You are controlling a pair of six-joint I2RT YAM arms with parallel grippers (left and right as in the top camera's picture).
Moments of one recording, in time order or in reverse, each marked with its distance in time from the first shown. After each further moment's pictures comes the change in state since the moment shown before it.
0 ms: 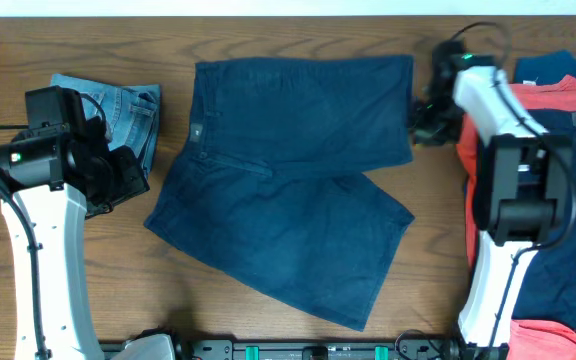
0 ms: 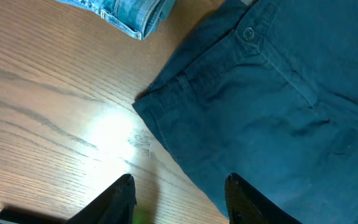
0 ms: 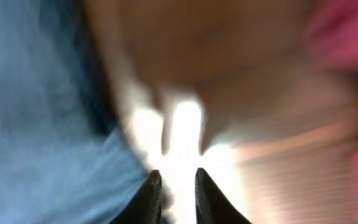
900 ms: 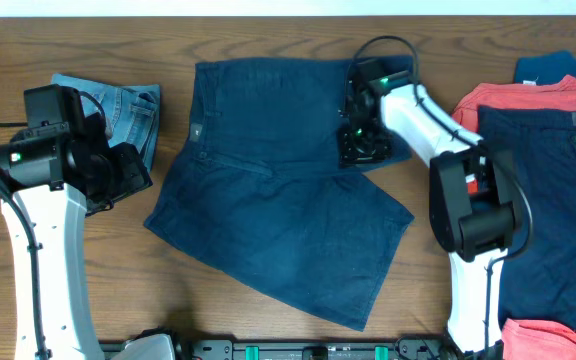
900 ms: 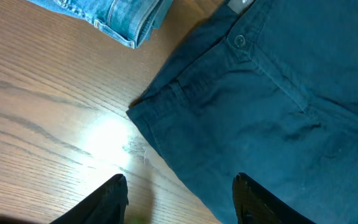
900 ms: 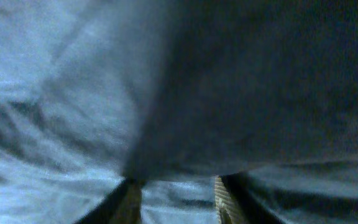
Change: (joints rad) left arm 0.000 0.000 0.000 0.025 0.018 0.000; right arm 0.362 -0.055 -0.178 0.120 -0.092 -0.150
